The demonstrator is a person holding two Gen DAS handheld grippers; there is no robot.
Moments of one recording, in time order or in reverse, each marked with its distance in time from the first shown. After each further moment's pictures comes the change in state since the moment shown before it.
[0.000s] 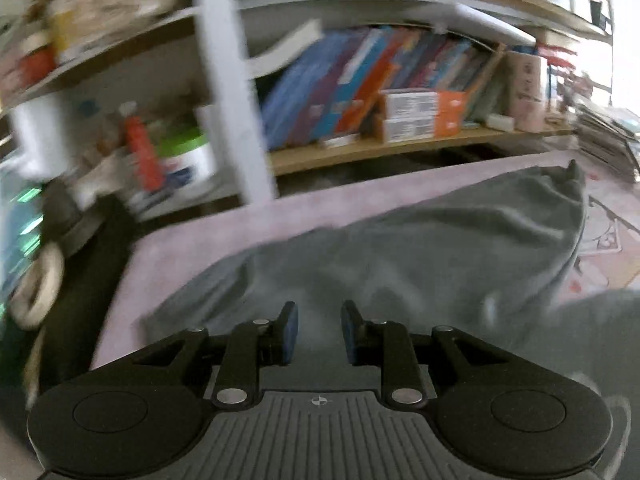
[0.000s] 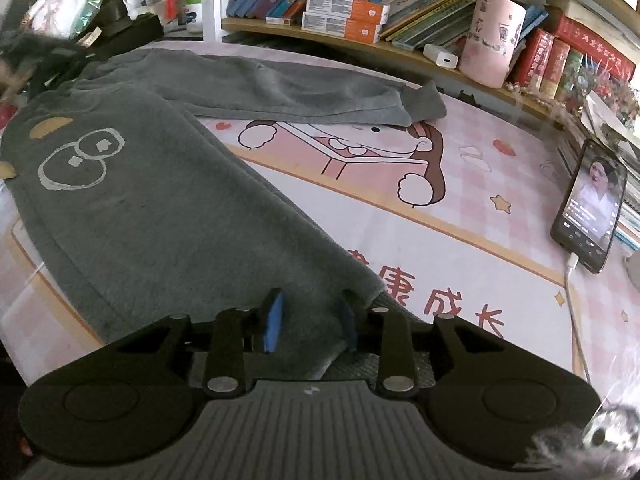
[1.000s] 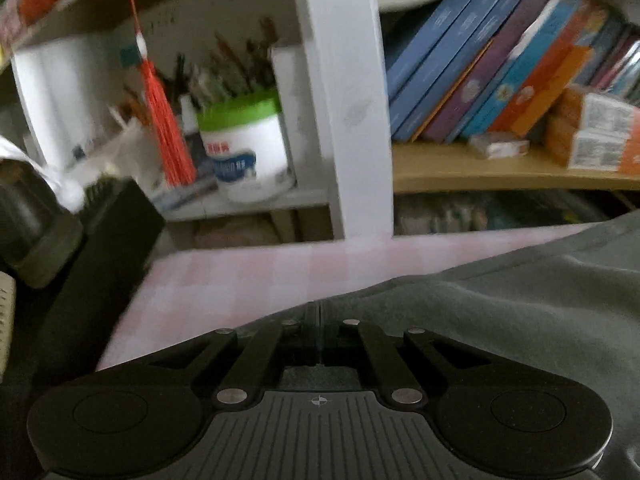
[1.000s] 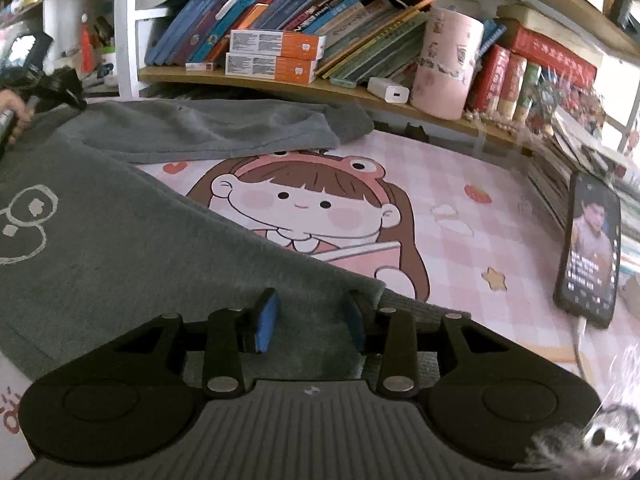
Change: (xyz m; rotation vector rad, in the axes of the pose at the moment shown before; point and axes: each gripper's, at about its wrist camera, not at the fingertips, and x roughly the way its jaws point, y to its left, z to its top) left arm 0.128 0.081 0.033 -0.190 0.002 0.202; right arm 0.075 -0.012 0.066 0.109 -0.128 -0.177
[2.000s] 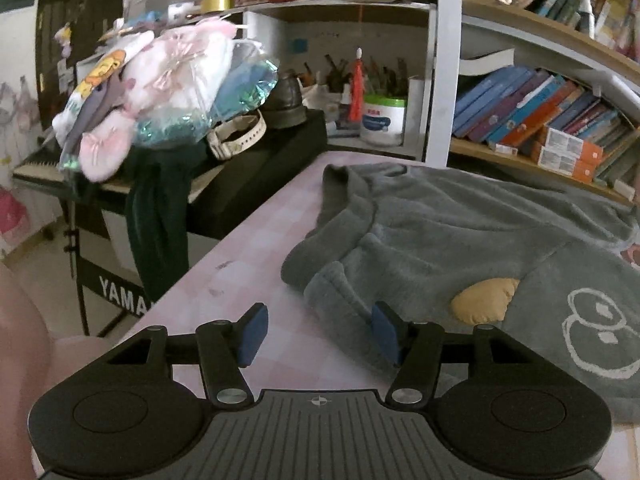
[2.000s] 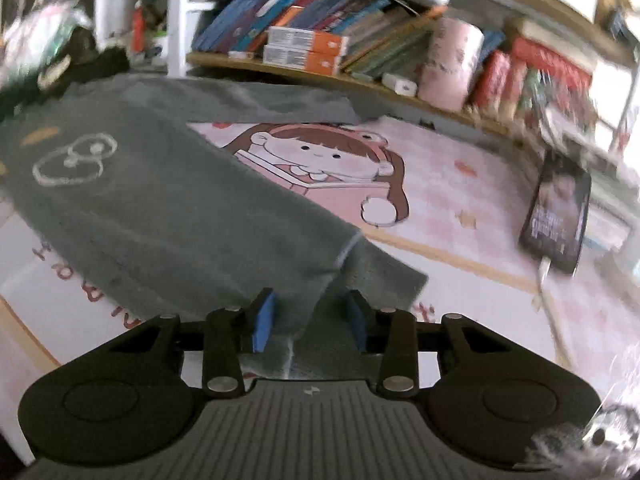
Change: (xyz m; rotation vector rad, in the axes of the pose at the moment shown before) left arm -0.241 0.044 -0.192 -0.302 -0.044 0.157; right arm -0.080 -0.013 -0.069 -0.033 -0.008 0.079
